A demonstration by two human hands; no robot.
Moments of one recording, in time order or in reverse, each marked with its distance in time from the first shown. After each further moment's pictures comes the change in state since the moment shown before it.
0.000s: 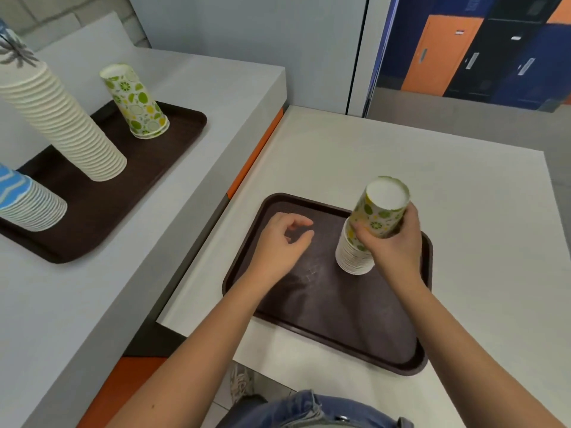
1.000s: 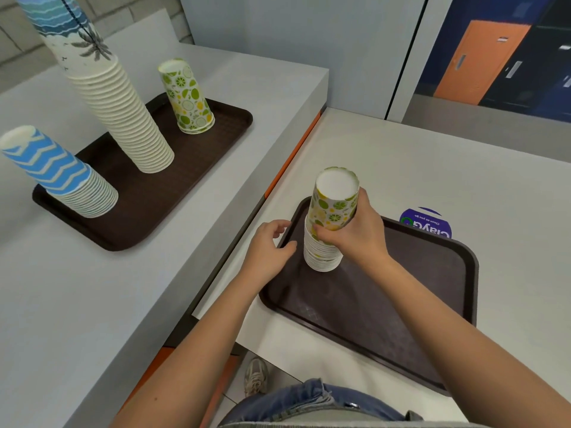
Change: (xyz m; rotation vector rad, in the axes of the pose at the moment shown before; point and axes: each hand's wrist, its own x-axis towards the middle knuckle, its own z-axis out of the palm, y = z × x) left_hand 0.001 -0.068 -0.067 0.090 0.096 -0.216; right_hand -0.016 -0.060 0.105 -0.171 -0.391 -0.150
